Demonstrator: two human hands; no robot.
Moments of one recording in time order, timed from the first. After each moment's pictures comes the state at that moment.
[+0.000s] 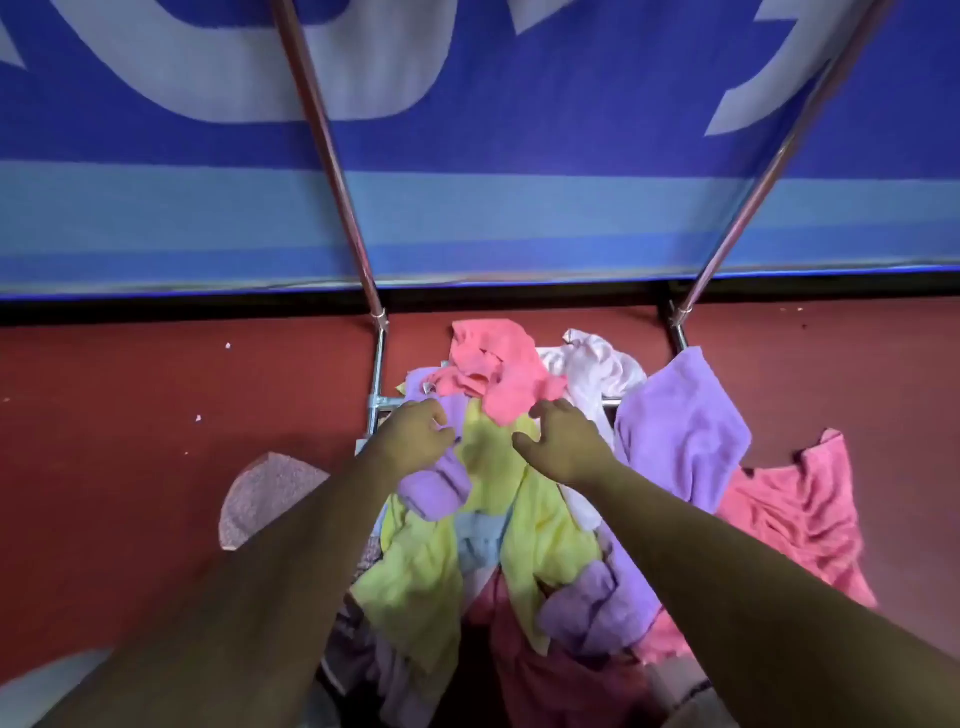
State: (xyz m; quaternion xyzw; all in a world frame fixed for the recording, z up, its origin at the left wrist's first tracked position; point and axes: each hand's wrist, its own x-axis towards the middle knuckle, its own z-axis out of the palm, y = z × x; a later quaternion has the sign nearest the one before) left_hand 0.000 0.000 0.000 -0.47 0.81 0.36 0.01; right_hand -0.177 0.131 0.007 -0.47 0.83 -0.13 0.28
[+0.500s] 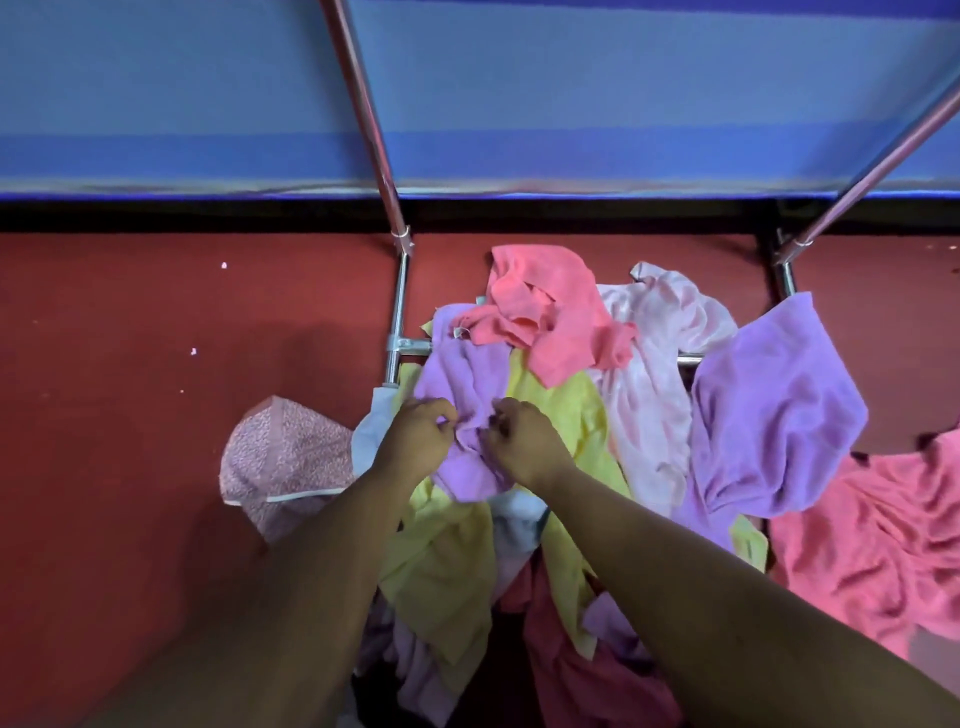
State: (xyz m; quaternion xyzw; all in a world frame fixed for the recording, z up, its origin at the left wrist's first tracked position) left_hand 0.037 -0.016 -0.136 -0.51 0.79 0.35 0.00; right_hand -0.106 0.070 -0.113 -0.44 0.77 -0.18 0.43
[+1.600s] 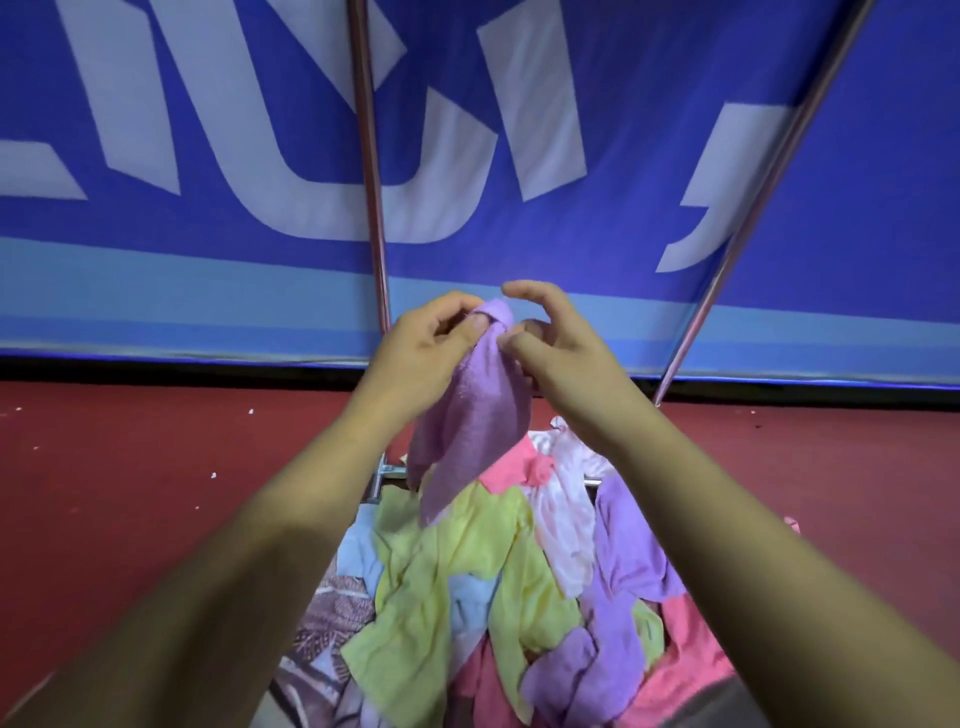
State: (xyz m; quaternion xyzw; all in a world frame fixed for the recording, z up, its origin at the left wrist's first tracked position) left_hand 0.003 0.041 0.248 -0.27 0.76 0.48 -0.36; right_hand -0.128 0.134 0.256 -0.44 0.60 -0.56 0.37
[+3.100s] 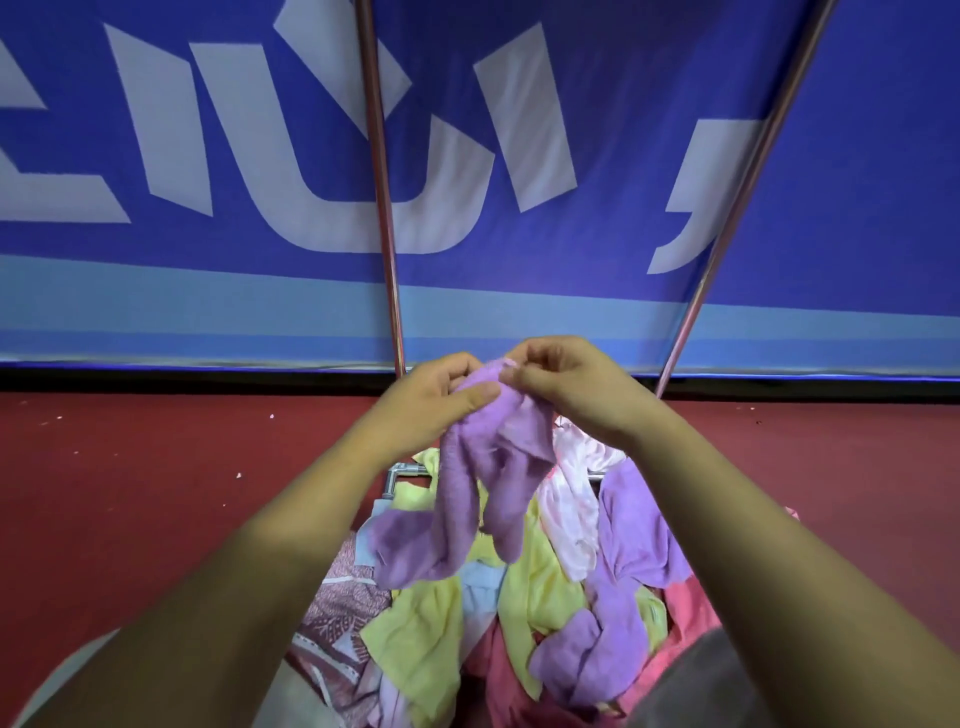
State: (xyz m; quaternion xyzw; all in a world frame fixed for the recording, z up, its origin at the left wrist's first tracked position) left_hand 0.039 0.075 0.232 -0.23 0.76 0.57 -0.21; right_hand -0.134 0.174 0.257 -0.52 0.58 -0.46 0.42
